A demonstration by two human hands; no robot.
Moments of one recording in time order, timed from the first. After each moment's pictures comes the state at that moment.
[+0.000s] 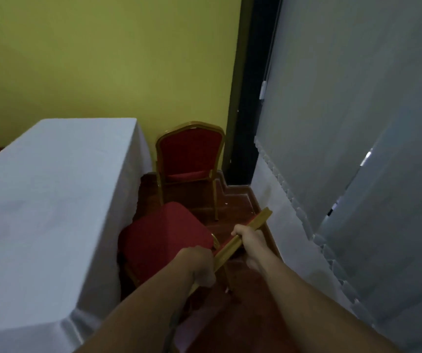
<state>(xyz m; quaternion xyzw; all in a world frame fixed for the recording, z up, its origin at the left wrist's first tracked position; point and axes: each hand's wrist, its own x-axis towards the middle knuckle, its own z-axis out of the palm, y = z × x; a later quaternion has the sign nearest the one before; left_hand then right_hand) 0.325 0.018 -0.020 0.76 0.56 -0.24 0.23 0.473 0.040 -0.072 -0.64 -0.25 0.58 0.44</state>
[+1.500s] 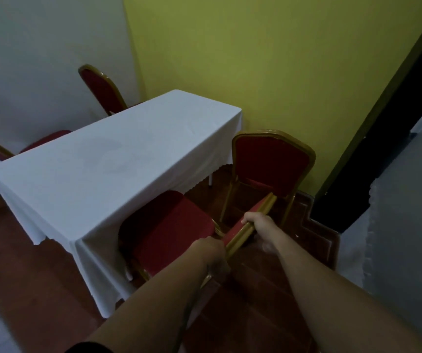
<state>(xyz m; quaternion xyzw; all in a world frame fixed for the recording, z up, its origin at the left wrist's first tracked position) 0.441 0.136 -0.012 0.51 0.77 -0.14 0.35 0.533 0.276 -0.081 -0.53 -0.48 0.68 0.14</state>
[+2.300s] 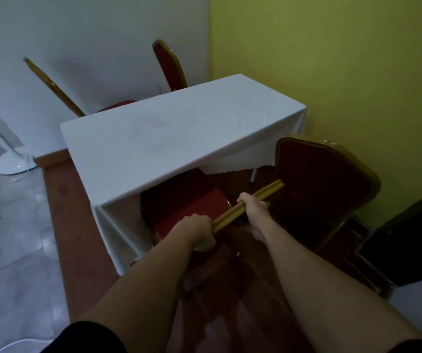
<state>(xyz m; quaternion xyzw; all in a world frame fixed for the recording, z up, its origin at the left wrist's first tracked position) 0.396 0.197 -0.029 0.32 0.88 0.00 0.34 0.453 0.353 -0.083 -0.47 -0.52 0.71 0.09</state>
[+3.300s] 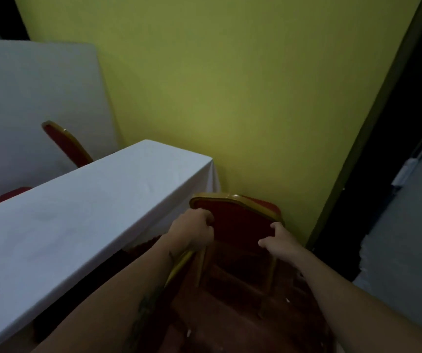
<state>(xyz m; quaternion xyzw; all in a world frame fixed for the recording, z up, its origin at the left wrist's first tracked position) 0.391 0.433 0.041 0.54 0.81 0.16 0.17 0.591 0.581 -0.020 -0.55 -0.69 0.47 0.07</state>
